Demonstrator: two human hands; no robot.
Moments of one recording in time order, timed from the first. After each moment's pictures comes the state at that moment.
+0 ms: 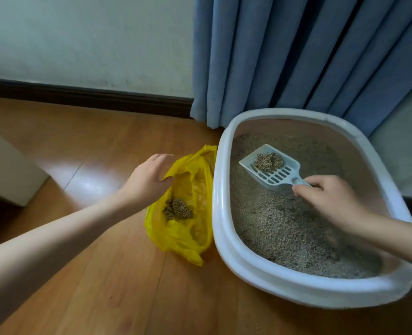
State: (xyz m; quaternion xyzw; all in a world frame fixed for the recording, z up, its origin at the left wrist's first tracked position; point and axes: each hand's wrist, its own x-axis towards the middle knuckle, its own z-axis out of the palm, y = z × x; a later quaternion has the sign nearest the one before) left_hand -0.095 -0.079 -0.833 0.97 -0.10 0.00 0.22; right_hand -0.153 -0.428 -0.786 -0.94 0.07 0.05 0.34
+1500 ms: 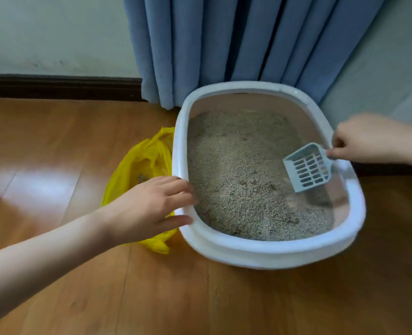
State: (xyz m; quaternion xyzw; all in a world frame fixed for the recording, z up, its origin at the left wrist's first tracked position) left_hand -0.147 -0.152 -0.815 0.83 -0.54 -0.01 0.13; right_hand -0.131 -0.543 -0.731 -0.97 -0.03 0.16 -0.19
